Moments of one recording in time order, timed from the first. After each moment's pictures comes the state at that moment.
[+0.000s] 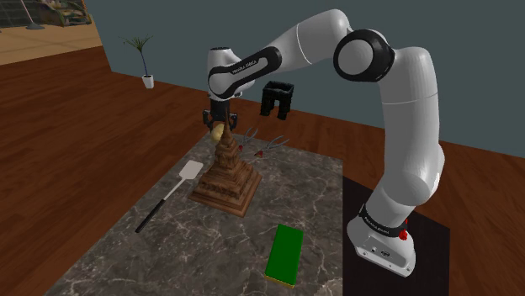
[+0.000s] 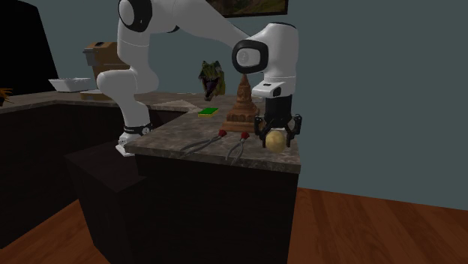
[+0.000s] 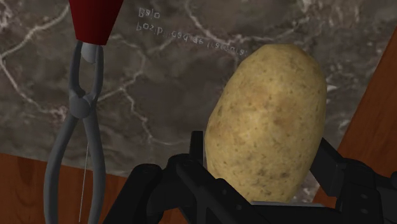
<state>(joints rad) -0.08 0.51 0.20 -1.64 -0.06 2.15 1.13</state>
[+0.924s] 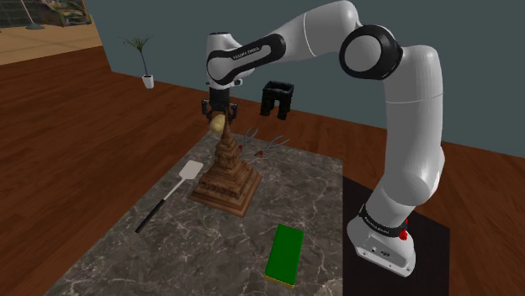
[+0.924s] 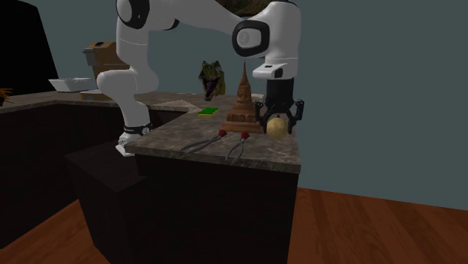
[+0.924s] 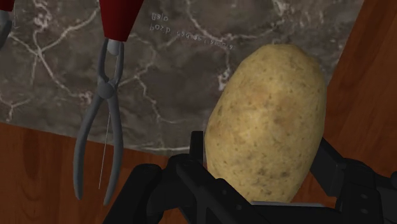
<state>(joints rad) -0.08 0.46 0.20 -1.59 -0.05 2.06 1.13</state>
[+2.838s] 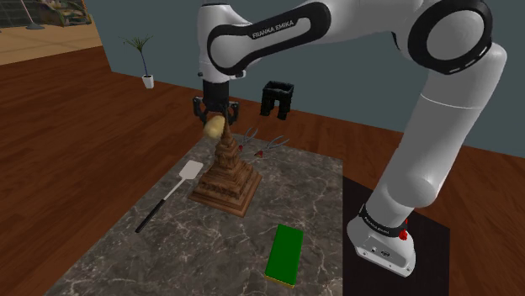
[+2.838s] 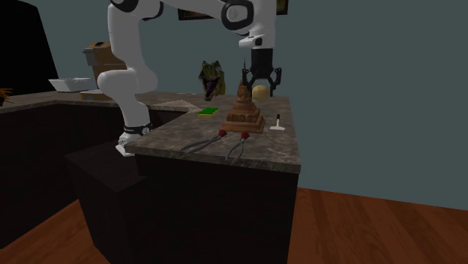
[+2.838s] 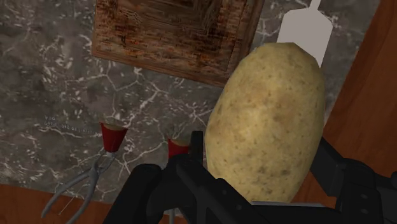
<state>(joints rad) 0.02 0.10 0.30 -1.88 0.01 2.00 1.32</state>
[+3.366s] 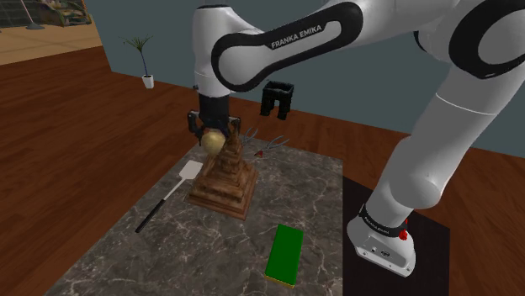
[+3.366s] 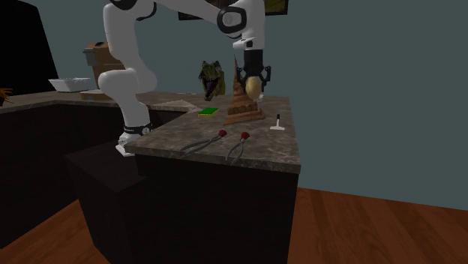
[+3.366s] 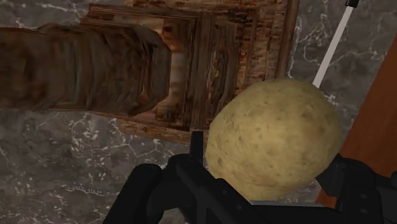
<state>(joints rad) 0.10 -0.03 0.38 -2.03 0.05 2.04 1.46</state>
